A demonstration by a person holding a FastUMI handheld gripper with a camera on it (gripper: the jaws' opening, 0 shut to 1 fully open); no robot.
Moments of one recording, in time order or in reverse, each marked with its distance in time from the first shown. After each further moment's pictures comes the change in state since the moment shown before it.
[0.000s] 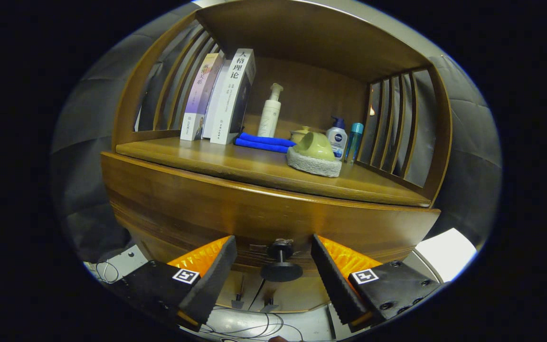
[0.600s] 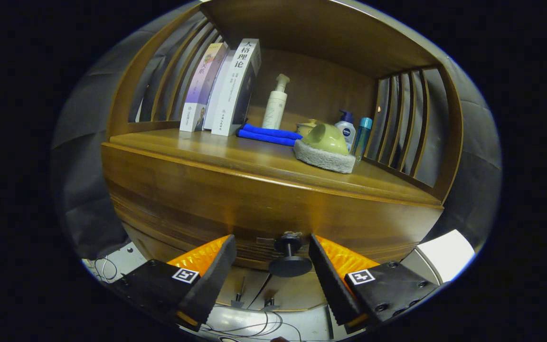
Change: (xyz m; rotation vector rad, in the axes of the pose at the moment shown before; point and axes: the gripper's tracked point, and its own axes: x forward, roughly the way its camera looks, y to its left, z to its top) arm 0.009 -0.001 -0.003 -0.014 0.019 0.010
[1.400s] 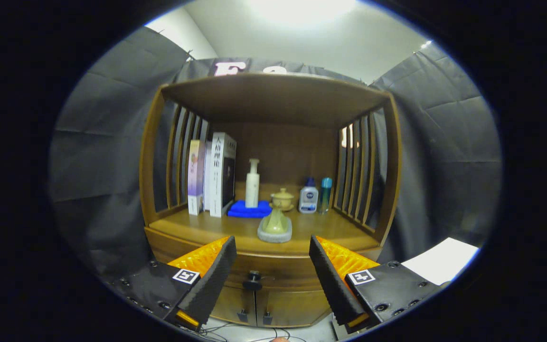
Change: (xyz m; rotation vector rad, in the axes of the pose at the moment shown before) arm -0.147 -0.086 0.124 0.143 -0.308 0.032
